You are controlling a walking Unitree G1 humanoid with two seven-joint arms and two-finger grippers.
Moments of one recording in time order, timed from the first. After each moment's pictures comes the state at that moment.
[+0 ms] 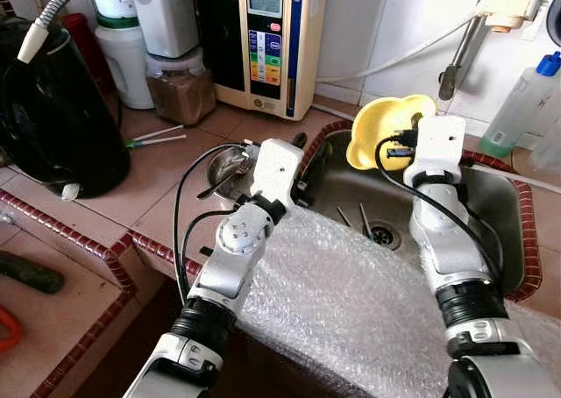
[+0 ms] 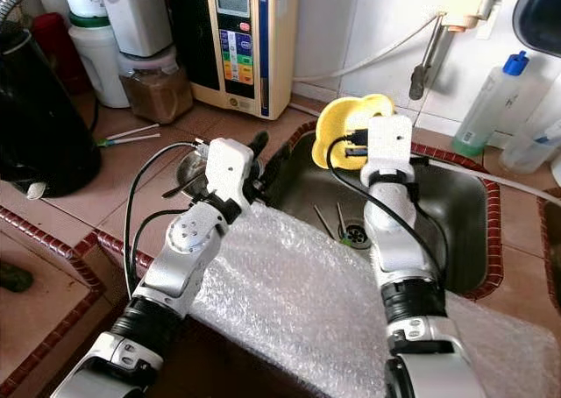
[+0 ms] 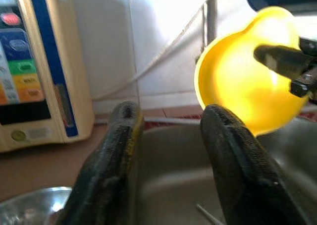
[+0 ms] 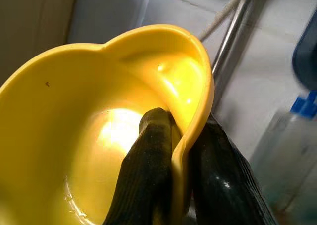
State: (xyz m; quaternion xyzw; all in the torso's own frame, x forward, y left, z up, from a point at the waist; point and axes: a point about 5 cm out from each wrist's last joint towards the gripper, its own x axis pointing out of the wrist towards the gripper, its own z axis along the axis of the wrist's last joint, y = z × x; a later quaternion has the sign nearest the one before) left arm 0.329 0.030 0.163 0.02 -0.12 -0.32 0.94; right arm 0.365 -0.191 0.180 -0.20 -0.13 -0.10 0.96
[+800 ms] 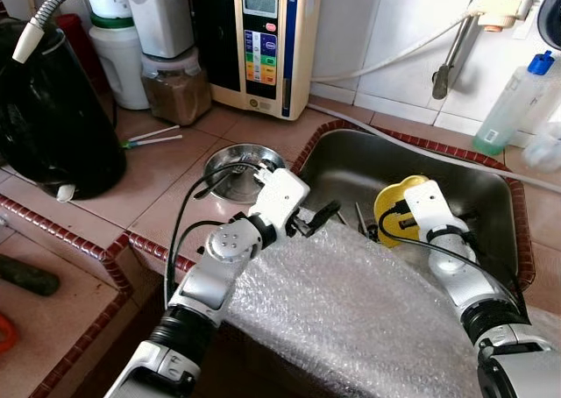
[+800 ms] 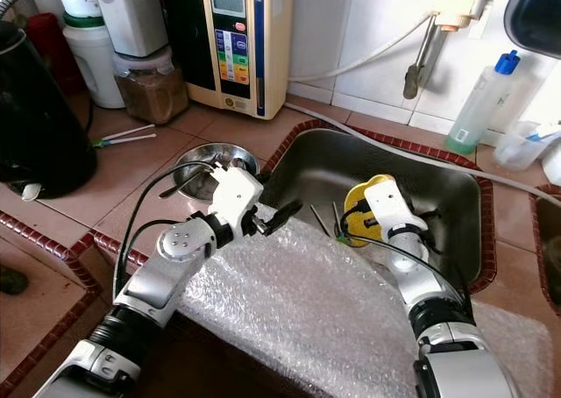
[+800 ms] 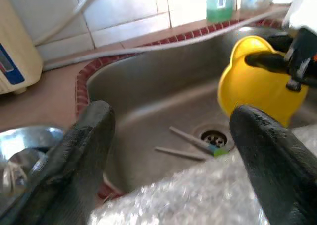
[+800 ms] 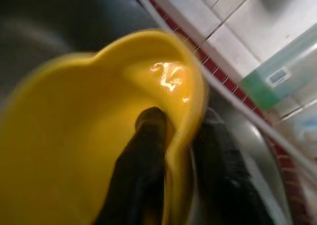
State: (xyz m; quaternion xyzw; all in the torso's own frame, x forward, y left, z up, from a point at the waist) left arm 0.323 0.050 0.133 0.12 -0.01 -0.39 0.91; right arm 0.346 -0.231 0.084 -0.30 0.09 -0.06 0.95
